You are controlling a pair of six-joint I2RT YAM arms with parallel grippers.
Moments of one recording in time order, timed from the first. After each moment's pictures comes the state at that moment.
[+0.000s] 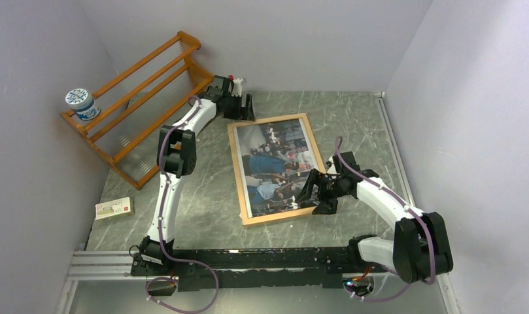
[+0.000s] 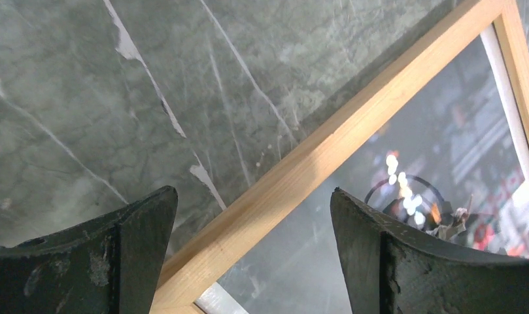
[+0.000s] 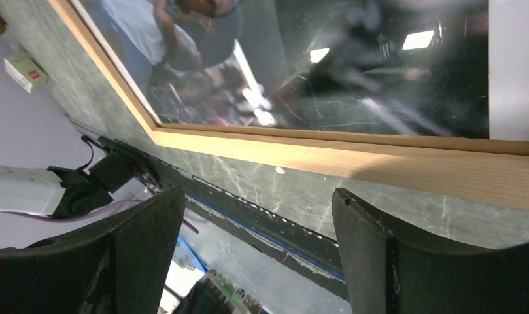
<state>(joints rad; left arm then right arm) -0.29 2.55 2.27 -0.52 0.41 -0.15 0.23 1.19 0.61 -0.59 -0.54 0.67</state>
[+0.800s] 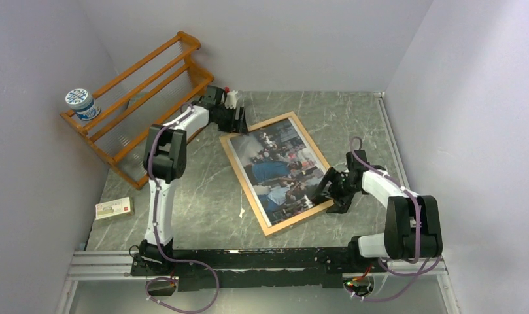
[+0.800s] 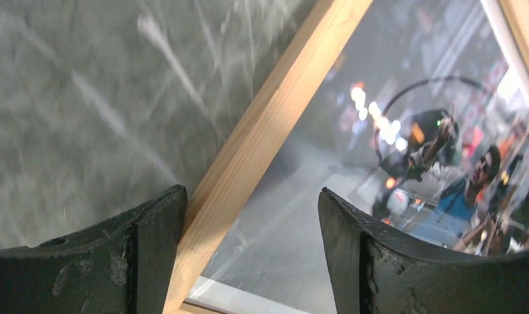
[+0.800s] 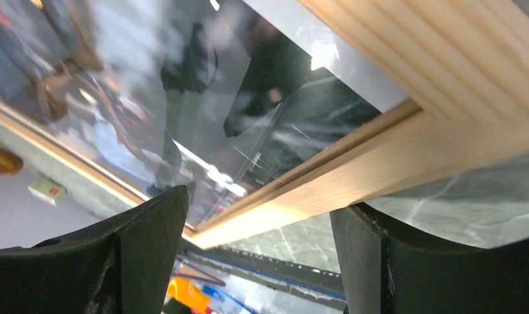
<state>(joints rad) -0.28 2.36 1.90 -0.46 0.52 -0.09 0.05 1.35 0.61 -0.61 -0.42 0.70</state>
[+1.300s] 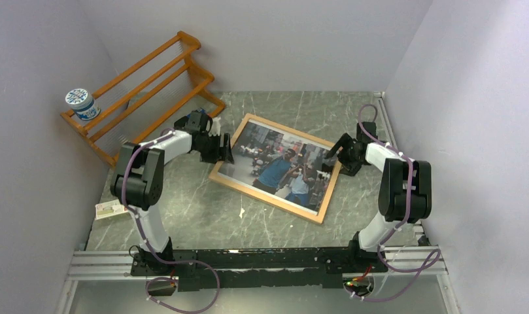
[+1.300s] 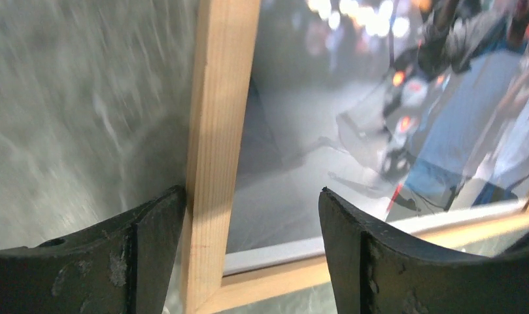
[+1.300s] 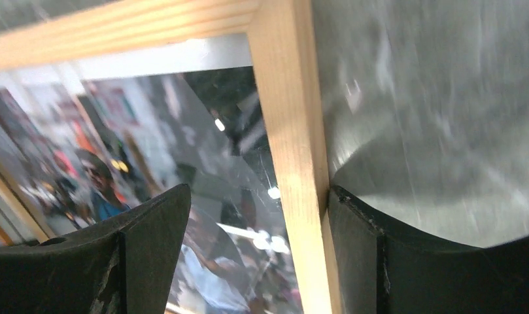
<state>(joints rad) -0.25 1.90 1.23 -0.37 0.41 -0.18 -0.08 1.63 0.91 -0.40 -0.21 0.67</state>
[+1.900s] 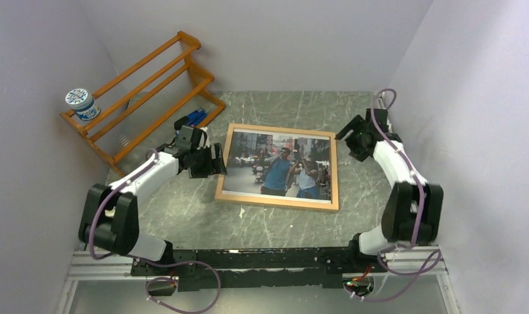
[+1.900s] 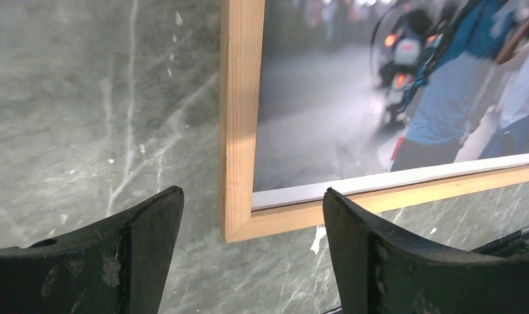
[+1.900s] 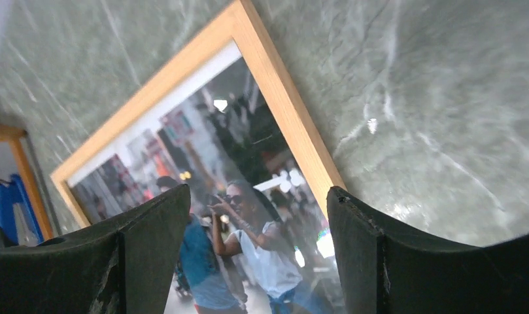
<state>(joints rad) -0.32 1.47 0.91 -0.47 0.22 -0.43 -0.09 1.55 1.05 -0.41 -0.11 0.73</state>
